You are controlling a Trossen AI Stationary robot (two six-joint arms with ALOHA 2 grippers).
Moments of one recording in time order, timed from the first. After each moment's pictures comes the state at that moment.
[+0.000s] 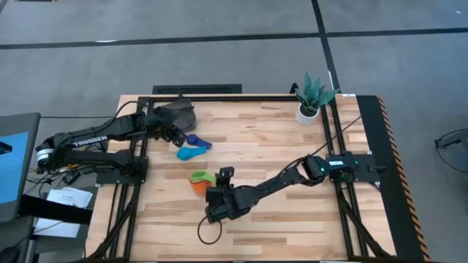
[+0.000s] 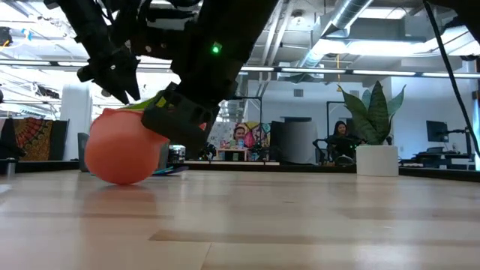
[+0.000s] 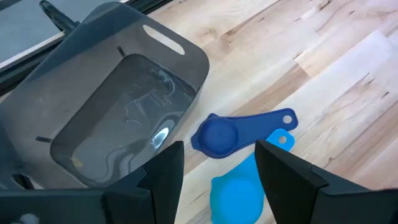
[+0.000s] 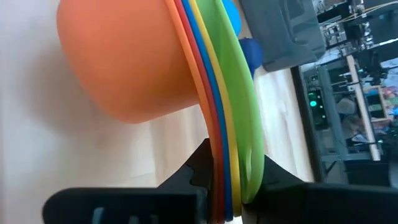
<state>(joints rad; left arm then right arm) 0.36 0.91 0.76 -0.69 -0.32 -0.48 0.37 2.46 2.06 -0.81 0.97 0.15</state>
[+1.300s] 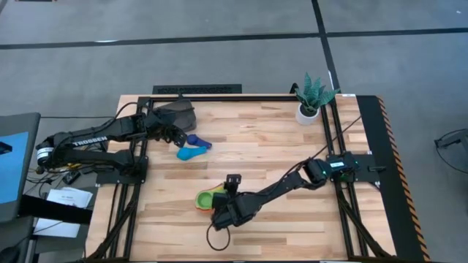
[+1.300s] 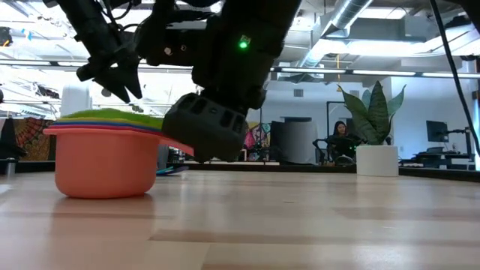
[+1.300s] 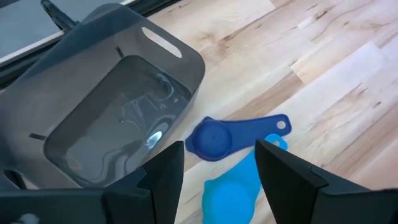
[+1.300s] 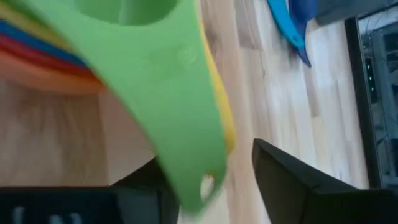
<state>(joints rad) 0.33 0.91 0.76 -0.68 -0.35 -0.54 0.41 2.46 2.06 -0.97 0.82 0.34</state>
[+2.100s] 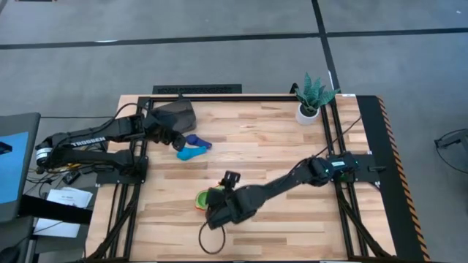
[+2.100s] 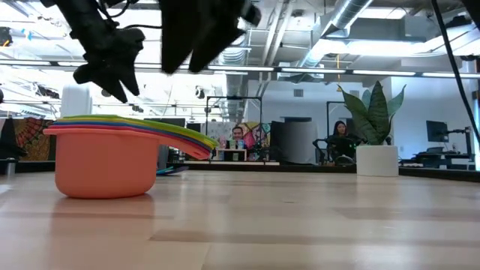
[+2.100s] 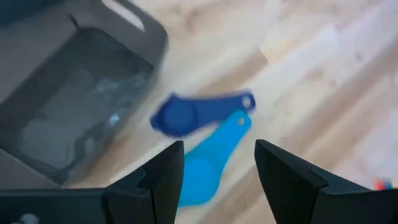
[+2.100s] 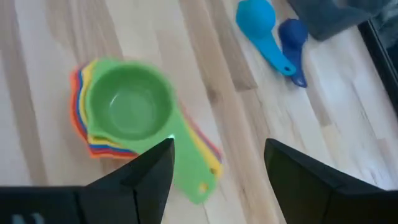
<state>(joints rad) 0.31 0.89 0.76 -0.70 -0.20 -0.60 0.41 2.42 2.34 -1.15 0.68 0.49</state>
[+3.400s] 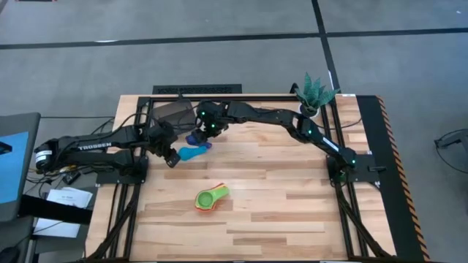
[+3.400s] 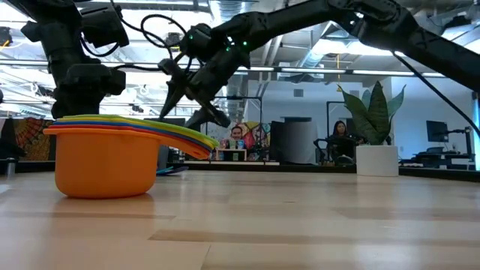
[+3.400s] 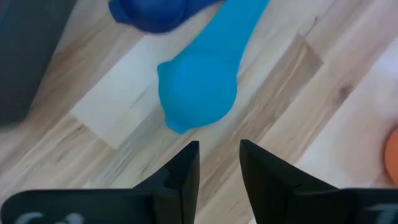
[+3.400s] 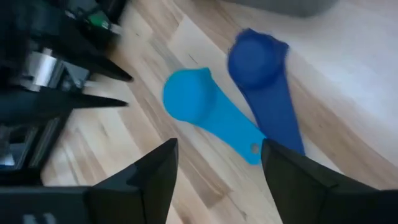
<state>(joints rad) 0.35 0.86 0.51 -0.68 0.05 -0.47 -0.26 2.48 2.33 -0.75 -0.31 0.71</state>
